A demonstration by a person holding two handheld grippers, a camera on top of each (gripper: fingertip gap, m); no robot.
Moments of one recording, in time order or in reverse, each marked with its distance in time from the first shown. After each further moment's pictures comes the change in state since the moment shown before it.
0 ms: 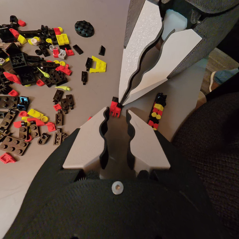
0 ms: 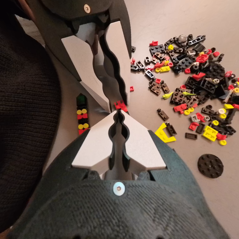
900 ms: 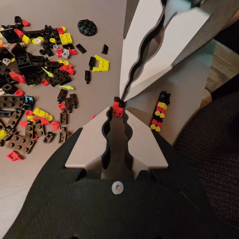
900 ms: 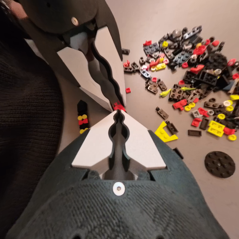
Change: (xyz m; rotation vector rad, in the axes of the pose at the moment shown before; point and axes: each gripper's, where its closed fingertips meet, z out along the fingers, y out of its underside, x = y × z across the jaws) left arm -0.005 0.002 -0.001 -0.011 -0.017 0.016; right arm 0.004 -0.009 -0.003 0.062 -0.043 0.116
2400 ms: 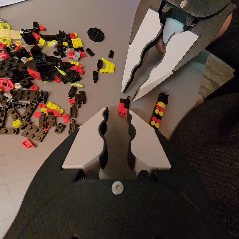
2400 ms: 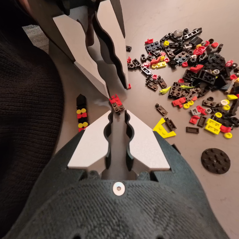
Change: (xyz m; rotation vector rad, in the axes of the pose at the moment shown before) left arm -0.006 -0.003 -0.017 0.050 0.008 -0.039; right arm 0.002 0.011 -0.002 -0.026 0.011 -0.046
